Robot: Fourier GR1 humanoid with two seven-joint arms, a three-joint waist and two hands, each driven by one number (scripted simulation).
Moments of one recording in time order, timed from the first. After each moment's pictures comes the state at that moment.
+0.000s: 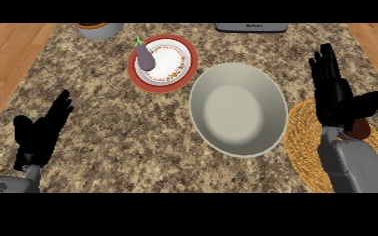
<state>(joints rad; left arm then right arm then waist) -0.07 0.54 -0.20 -1.30 0.34 0.20 0.01 -0.29 -0.26 -0.01 -1.37 -0.23 -0.26 -0.09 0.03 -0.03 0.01</state>
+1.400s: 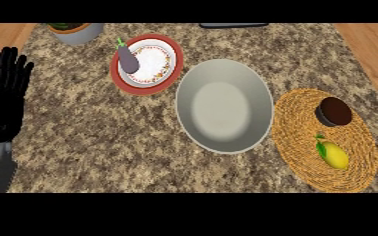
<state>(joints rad) -0.16 0.54 0.01 -1.47 0.41 0.24 -0.12 0.36 -1.03 -0.15 -1.92 0.13 0.29 -0.88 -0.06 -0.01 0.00</state>
